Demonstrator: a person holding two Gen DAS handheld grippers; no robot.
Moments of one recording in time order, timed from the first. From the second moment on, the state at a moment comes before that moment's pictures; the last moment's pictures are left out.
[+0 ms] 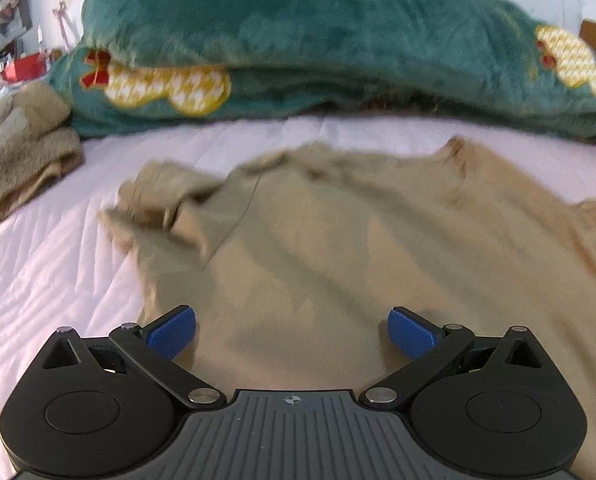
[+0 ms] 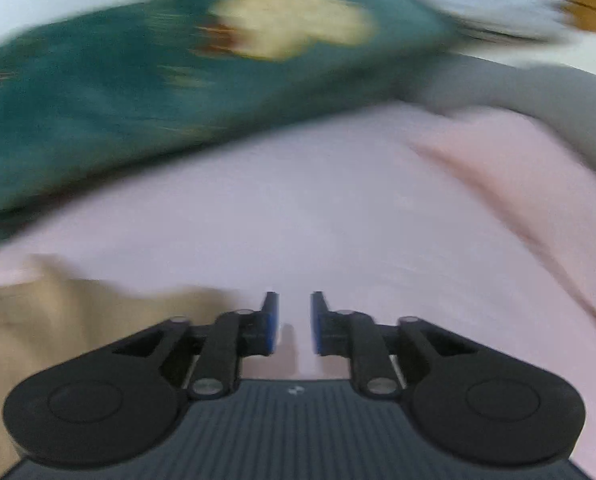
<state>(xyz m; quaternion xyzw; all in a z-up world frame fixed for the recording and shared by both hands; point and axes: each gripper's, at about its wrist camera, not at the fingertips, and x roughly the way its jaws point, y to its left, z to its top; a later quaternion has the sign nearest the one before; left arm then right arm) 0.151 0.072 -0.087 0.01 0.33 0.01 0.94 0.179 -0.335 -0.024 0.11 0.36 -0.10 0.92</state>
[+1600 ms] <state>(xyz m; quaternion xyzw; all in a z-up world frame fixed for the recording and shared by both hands) 0.257 0.174 -0.095 -0.05 0.38 0.09 0.92 0.232 -0.188 -0.036 0.04 0.37 0.04 0.93</state>
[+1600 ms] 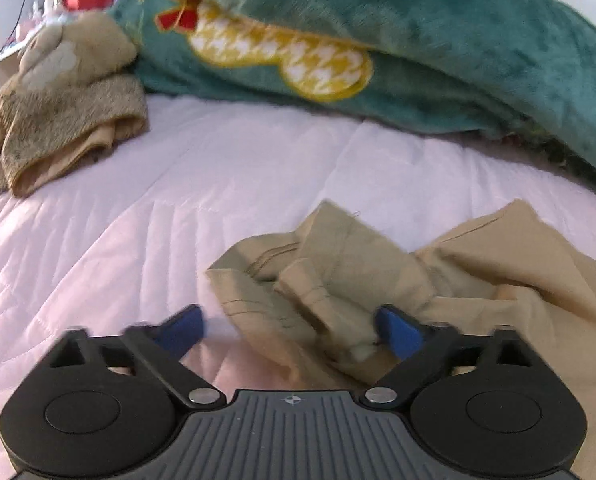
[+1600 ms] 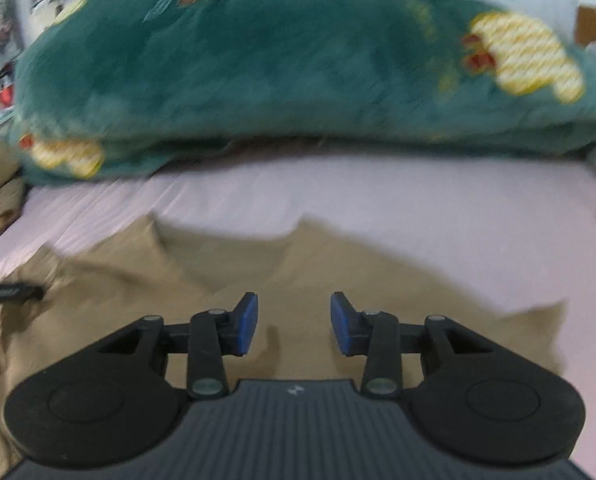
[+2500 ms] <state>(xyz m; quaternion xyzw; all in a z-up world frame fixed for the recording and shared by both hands) 0.252 0.165 0.009 -0.04 0.27 0.15 0.95 0.211 -0.206 -0.041 0.09 0.38 0.06 0.92</state>
